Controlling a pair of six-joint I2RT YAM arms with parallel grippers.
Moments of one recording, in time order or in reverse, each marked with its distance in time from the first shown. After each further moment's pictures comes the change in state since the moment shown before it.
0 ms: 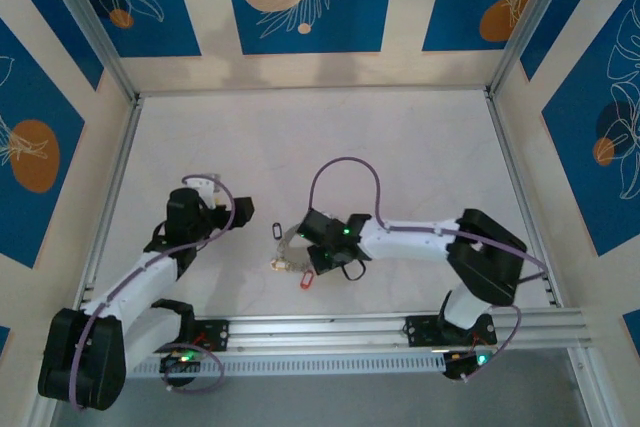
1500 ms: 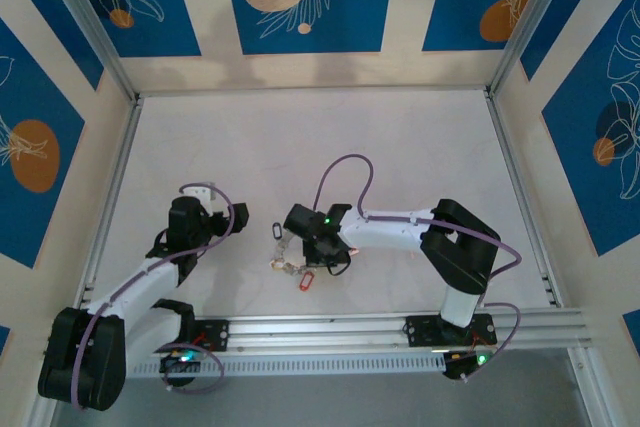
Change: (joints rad) left arm 0.000 -0.002 -0.094 0.037 -0.144 -0.012; right arm -0.005 0.182 0.198 -0.208 -0.045 0.439
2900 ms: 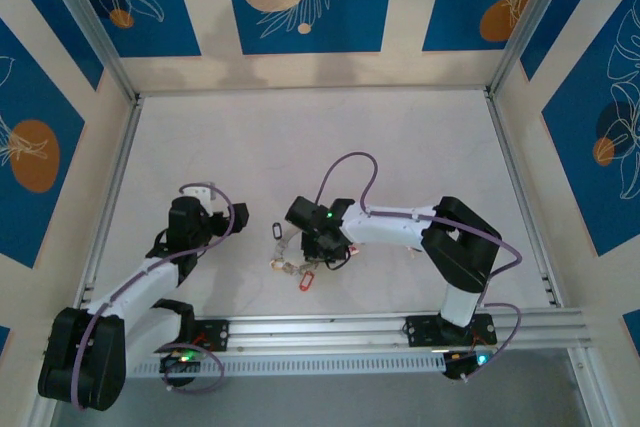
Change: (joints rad) left arm 0.000 0.000 0.000 0.000 0.000 0.000; right arm -0.035 0.000 0.010 0.034 -0.055 0.032
